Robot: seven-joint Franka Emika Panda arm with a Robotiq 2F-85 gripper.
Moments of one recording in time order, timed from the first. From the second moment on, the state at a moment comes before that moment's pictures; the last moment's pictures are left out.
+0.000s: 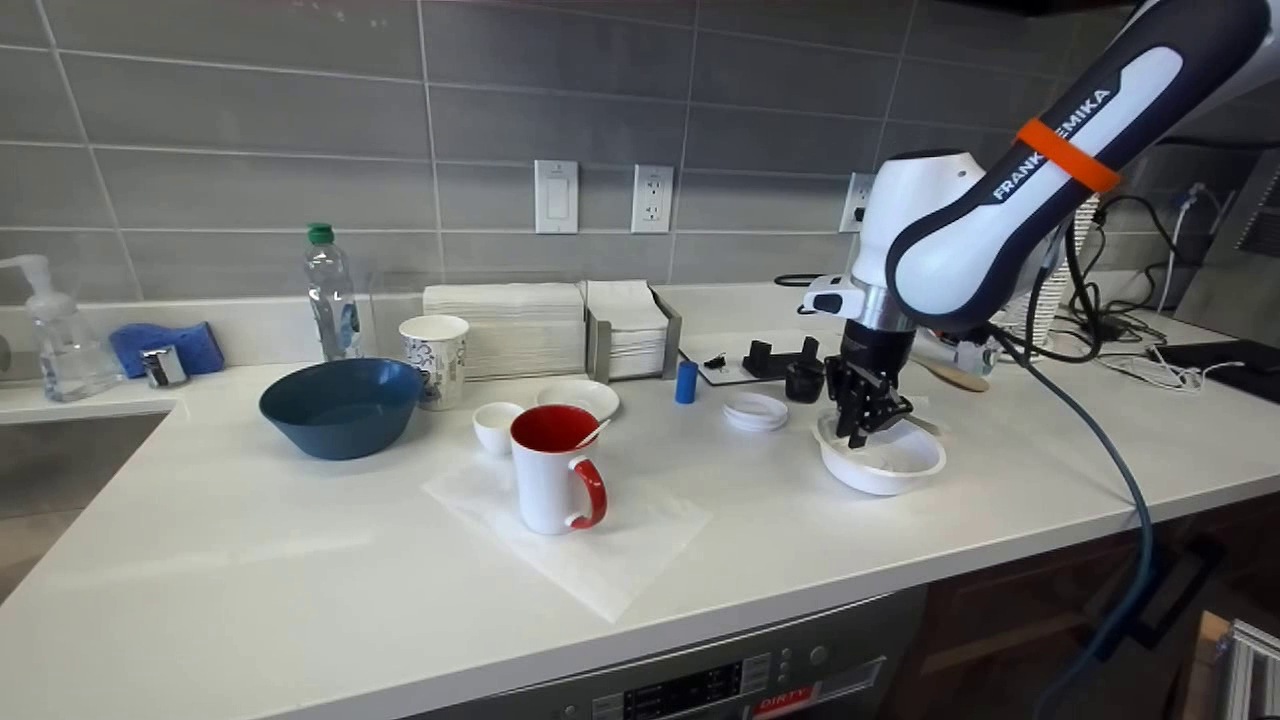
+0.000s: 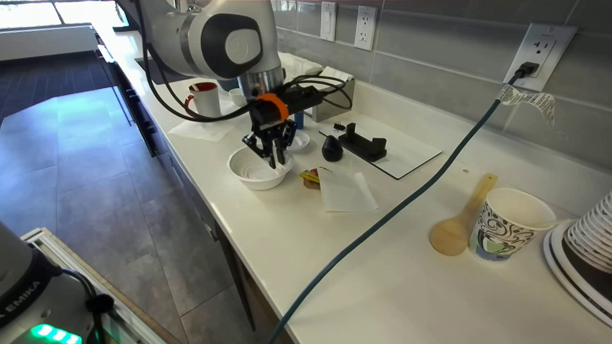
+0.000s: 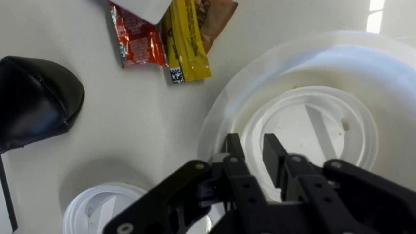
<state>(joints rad) -0.08 0.12 -0.14 -2.51 -0.21 2.68 -1.21</state>
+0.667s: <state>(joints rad) -0.09 0.15 -0.13 -2.51 -0.21 2.72 -1.21</state>
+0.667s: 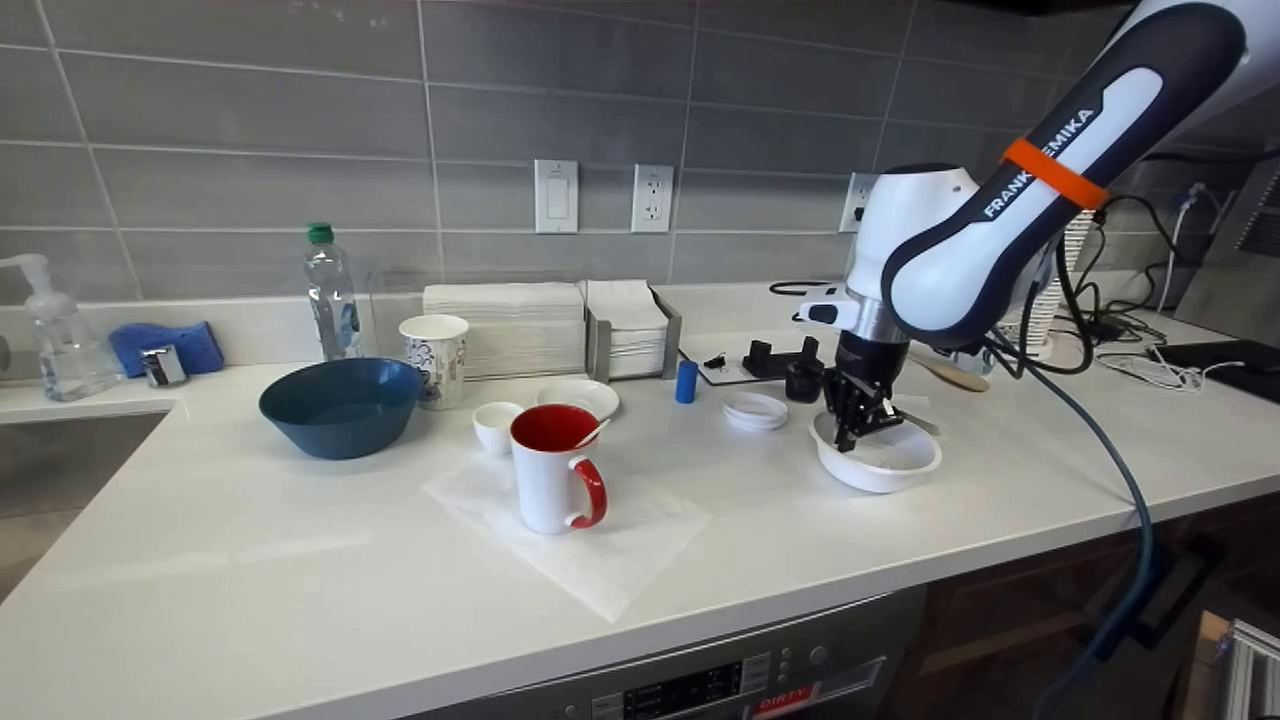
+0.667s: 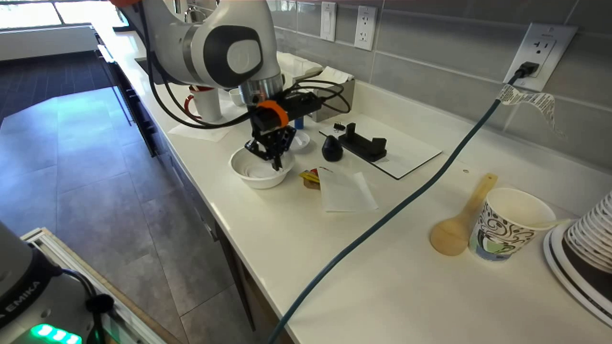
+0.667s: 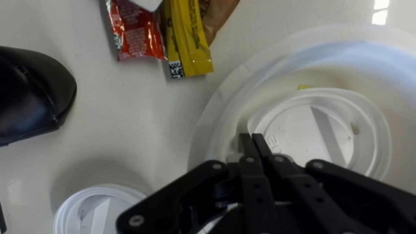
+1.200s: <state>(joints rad) -0.09 0.05 -0.12 -2.56 -0.29 2.72 -1.13</state>
